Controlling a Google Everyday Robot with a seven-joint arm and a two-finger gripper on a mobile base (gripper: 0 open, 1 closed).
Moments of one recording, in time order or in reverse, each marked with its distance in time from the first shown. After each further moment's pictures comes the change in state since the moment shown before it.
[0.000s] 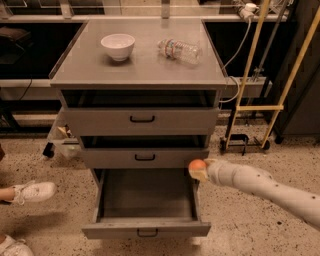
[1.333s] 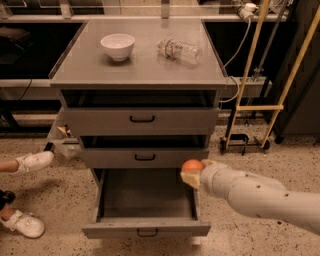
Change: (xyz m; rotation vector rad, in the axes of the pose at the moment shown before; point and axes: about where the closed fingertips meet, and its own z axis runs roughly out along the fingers) arm -0.068 0.103 -0.134 0.106 0.008 0.021
